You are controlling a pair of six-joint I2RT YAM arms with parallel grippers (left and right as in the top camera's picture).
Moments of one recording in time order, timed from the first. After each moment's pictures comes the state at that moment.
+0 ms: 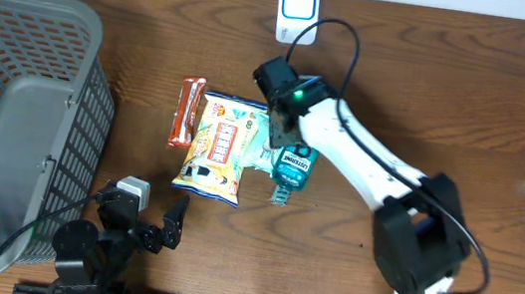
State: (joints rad) left arm 0.12 0.01 0.17 -0.58 0.48 -0.01; right arm 0.66 2.06 1.62 -1.00 0.29 0.56
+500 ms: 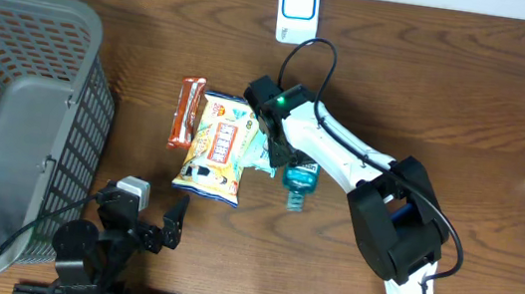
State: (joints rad) left arm 0.12 0.01 0.18 -0.58 0.48 -0.01; right arm 0.68 2.16 1.62 -1.11 0.31 0.58
